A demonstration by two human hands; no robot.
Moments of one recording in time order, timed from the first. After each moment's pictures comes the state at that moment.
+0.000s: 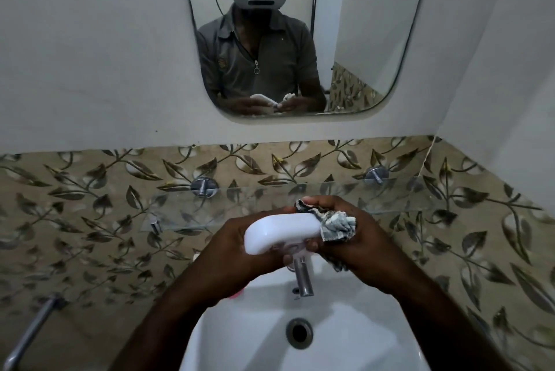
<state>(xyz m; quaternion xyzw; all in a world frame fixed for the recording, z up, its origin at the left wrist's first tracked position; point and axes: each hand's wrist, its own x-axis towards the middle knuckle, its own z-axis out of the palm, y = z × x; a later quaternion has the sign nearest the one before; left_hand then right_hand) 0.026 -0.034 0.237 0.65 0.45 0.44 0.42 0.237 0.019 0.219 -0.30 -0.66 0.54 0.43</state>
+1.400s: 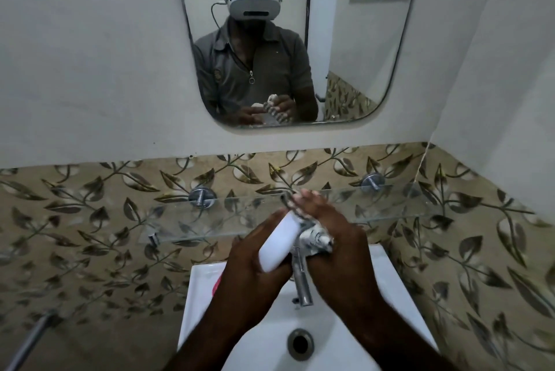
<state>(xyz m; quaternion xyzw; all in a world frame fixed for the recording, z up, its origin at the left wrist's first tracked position) 0.053 -0.037 0.214 0.65 0.47 0.53 0.28 0.191 -0.001 0.219 -0.37 -0.71 0.24 0.56</state>
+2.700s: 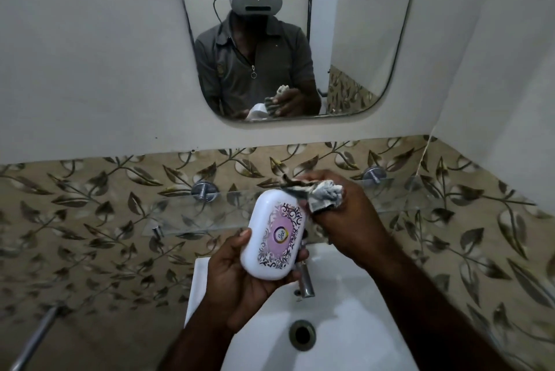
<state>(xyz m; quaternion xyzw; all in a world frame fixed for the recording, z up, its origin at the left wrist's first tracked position) 0.042 -0.031 0.192 0.25 0.20 0.54 0.78 0.210 0.026 0.250 -0.35 -0.68 0.40 0.50</state>
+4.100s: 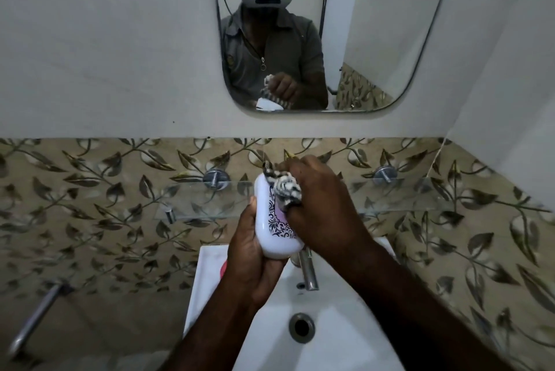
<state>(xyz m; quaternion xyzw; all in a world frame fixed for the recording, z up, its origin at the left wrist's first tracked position) 0.051 -0.022 0.202 0.17 0.25 0.65 0.69 0.154 0.006 0.274 -0.45 -0.82 0.05 0.36</state>
